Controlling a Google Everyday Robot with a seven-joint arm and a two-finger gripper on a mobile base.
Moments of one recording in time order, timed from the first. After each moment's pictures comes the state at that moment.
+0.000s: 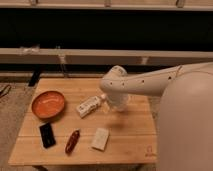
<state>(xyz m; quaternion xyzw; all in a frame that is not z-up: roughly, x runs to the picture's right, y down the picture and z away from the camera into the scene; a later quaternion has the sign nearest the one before) 0.055 0.103 0.811 -0.23 0.17 0.45 0.85</state>
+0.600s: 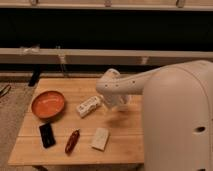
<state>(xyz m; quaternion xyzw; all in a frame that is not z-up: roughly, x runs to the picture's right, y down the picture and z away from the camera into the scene) 0.046 0.123 0.846 -0.23 0.19 0.43 0.85</state>
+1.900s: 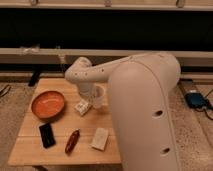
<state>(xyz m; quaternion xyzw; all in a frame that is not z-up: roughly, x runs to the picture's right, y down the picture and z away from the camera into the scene) -0.097 0.061 0.826 -0.26 0.15 0.33 0.89</state>
